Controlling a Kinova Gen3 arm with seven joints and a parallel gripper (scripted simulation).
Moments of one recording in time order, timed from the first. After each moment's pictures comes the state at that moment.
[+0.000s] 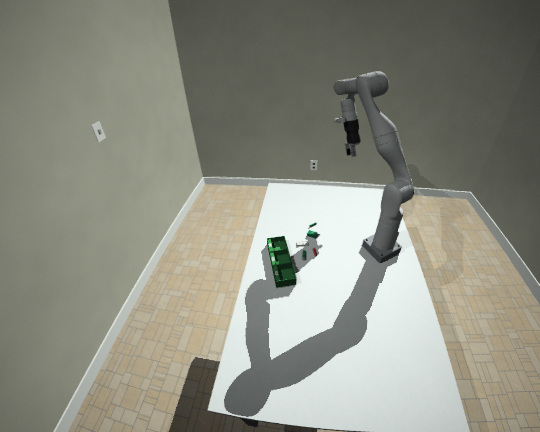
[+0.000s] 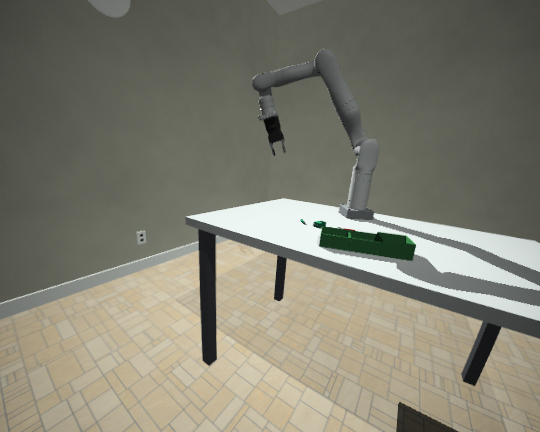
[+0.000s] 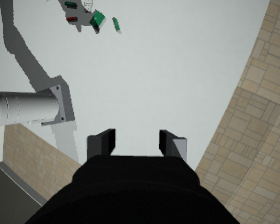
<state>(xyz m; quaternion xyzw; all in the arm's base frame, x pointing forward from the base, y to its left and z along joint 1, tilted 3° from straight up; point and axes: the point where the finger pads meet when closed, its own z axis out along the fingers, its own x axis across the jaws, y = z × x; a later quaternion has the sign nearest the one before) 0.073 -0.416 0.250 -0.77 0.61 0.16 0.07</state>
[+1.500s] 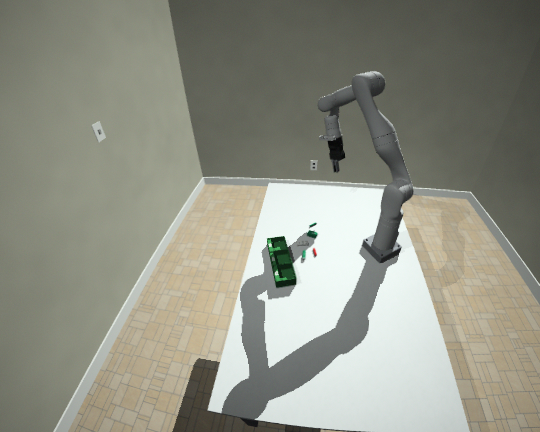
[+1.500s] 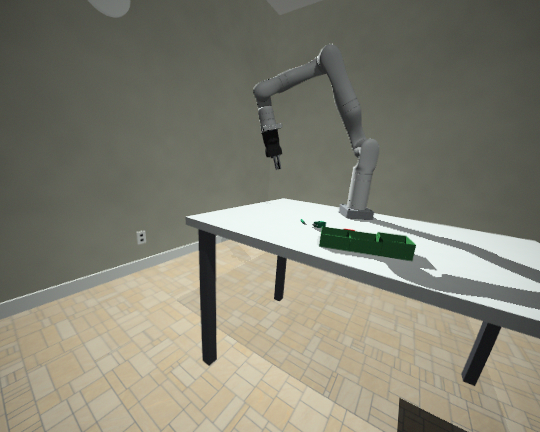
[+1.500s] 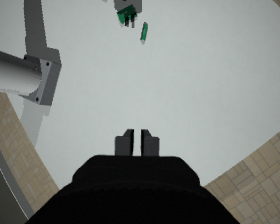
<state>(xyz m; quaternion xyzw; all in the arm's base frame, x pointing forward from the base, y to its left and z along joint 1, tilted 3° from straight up) 0.156 -0.380 0.178 -0.90 0.41 0.12 0.06</state>
